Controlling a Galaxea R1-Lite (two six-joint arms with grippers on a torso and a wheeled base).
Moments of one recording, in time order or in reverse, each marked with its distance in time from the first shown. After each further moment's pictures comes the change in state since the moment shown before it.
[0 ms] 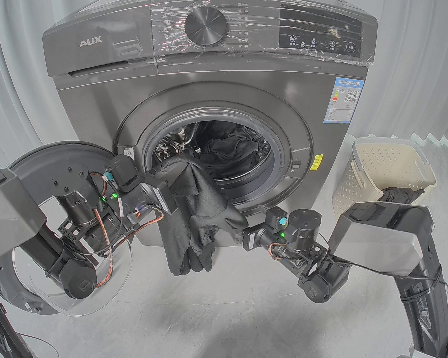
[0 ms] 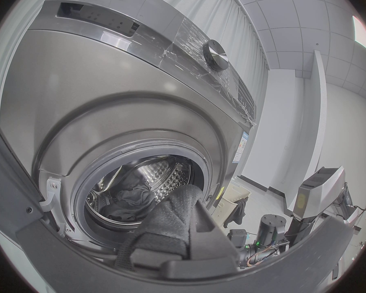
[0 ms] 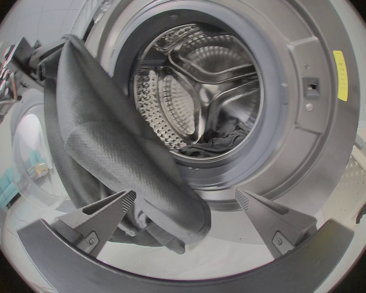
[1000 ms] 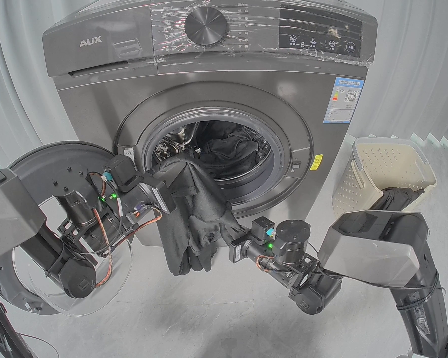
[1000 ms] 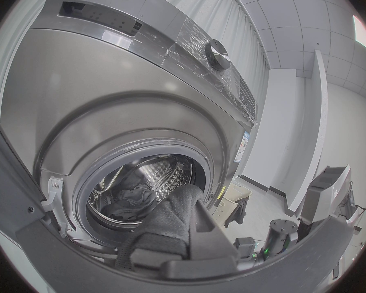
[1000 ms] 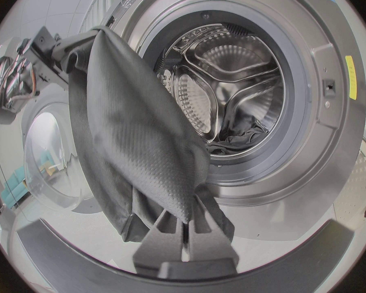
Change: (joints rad) left arm 0.006 0.001 0.001 0.000 0.000 0.000; right arm 0.086 0.009 0.017 -0.031 0.003 0.016
